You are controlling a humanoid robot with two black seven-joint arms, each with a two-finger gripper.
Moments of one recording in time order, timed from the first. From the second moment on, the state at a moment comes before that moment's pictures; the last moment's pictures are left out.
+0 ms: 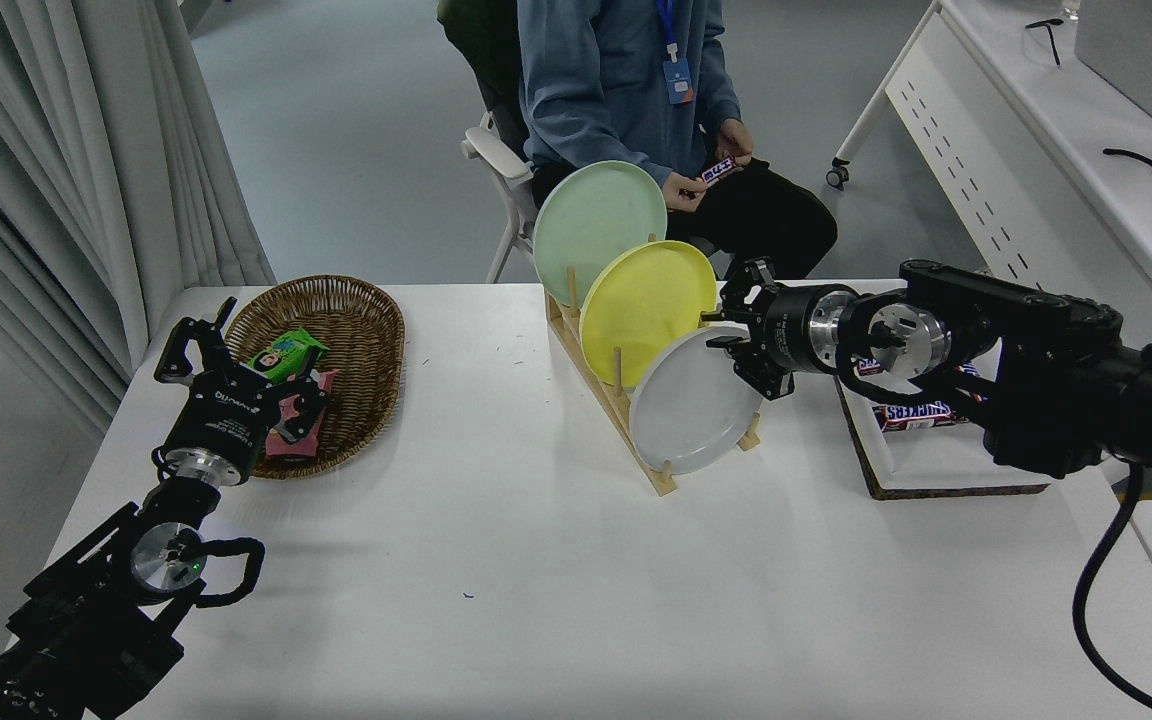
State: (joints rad) left arm -0.50 0.26 -1.08 -0.53 0.18 -0.58 -0.44; right arm 1.26 -0.30 -0.08 0.81 0.24 0.00 -0.26
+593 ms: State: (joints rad) left arm -0.50 0.26 -1.08 -0.53 0.18 -0.58 -0.44; right arm 1.26 -0.29 -0.08 0.80 0.24 0.01 -0.26
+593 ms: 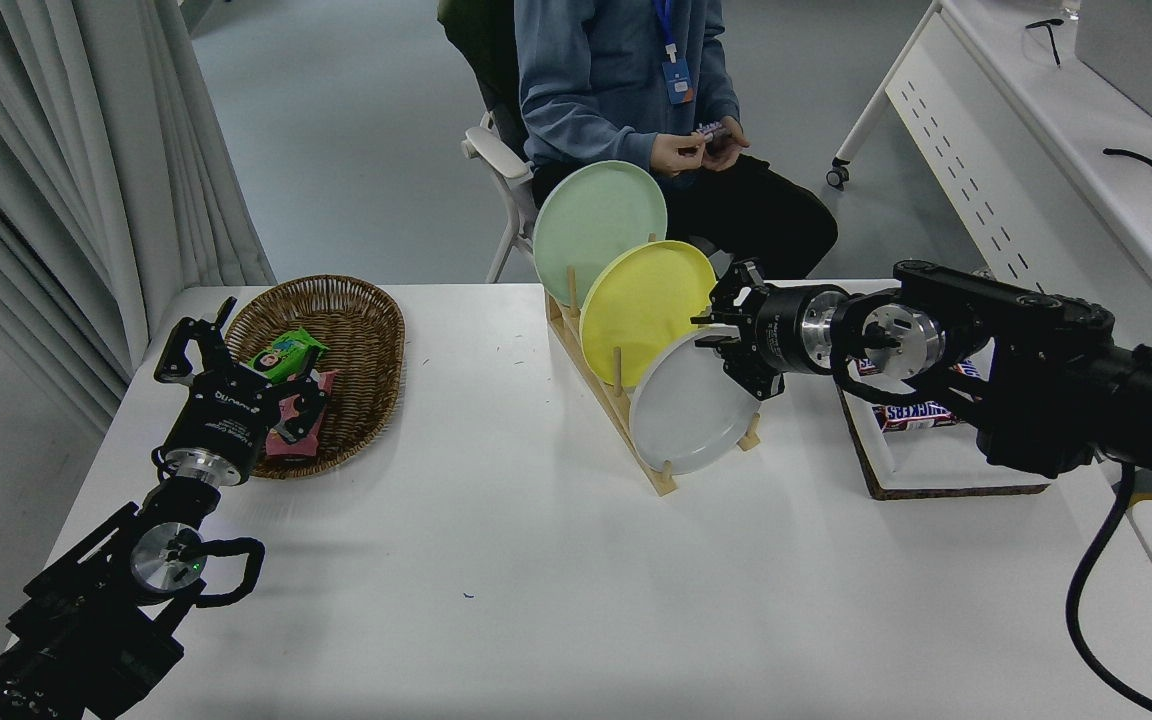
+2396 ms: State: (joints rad) left arm -0.50 0.26 -1.08 -0.53 0.18 -0.58 -0.44; right arm 1.31 -0.48 0.04 0.87 0.31 0.13 -0.26
